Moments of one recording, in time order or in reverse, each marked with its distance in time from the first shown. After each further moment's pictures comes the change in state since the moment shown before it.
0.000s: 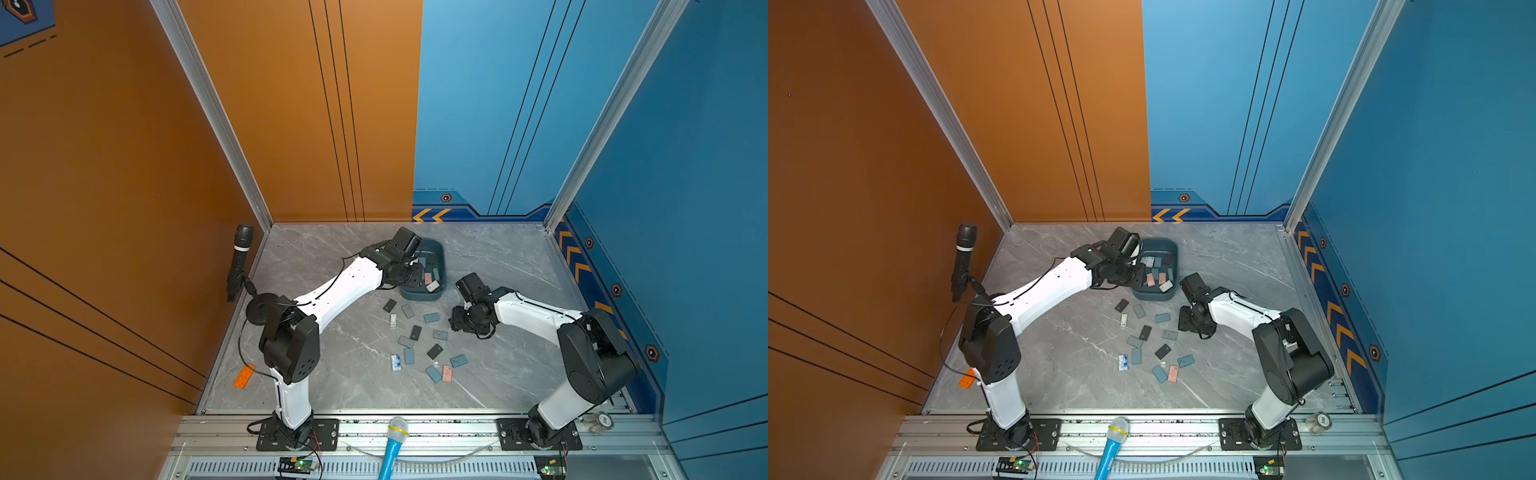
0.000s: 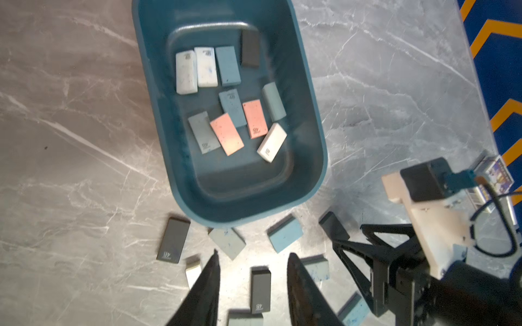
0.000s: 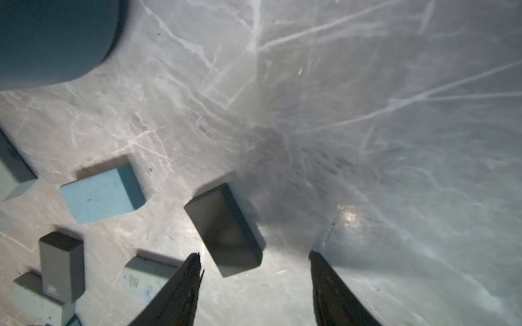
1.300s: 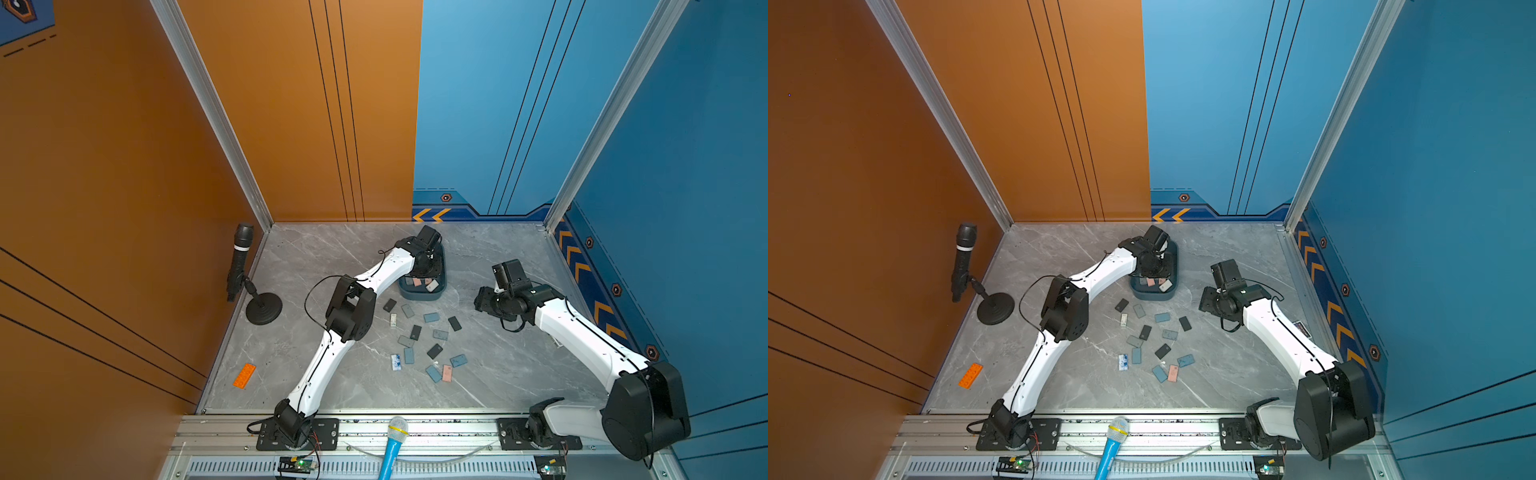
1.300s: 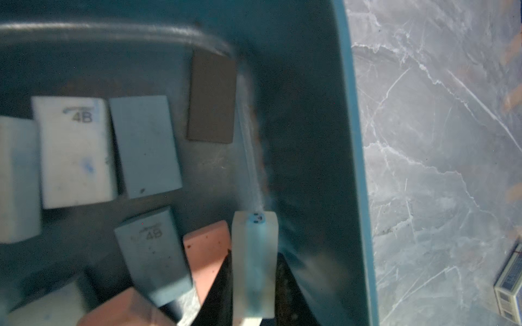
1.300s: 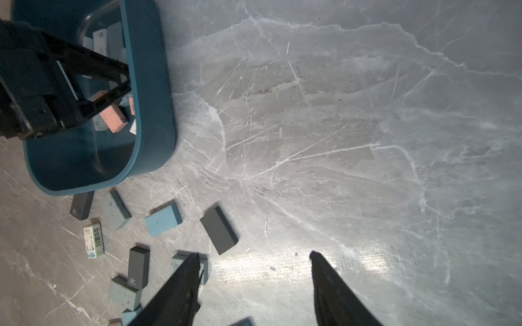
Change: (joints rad) left arm 0.048 0.712 0.694 -0.008 0.145 -0.092; right arm -0.178 -0.319 0.003 -0.087 0.040 0.001
